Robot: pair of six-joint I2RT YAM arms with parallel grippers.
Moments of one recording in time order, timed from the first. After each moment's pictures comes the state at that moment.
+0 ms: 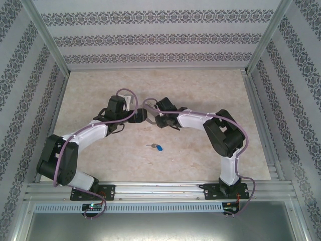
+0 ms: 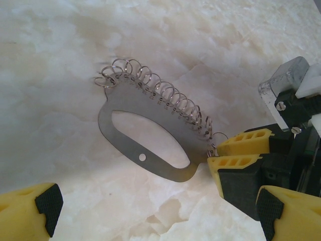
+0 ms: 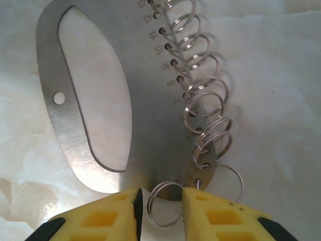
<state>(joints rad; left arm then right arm) -0.35 1.48 0.83 -0.03 0.21 -0.38 0.67 1.96 1.22 -0.25 0.03 0.25</state>
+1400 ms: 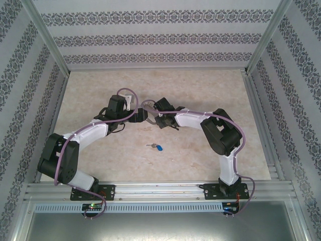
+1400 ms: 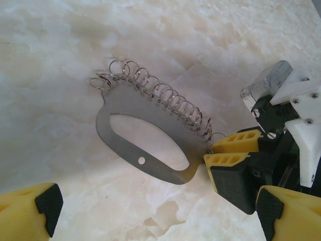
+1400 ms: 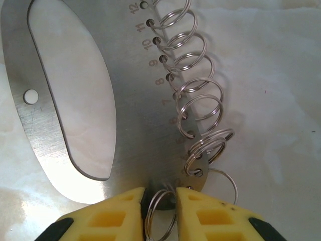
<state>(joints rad) -0.35 1.50 0.84 -0.03 0.23 -0.38 0.68 2.00 1.26 -0.30 0.09 0.21</state>
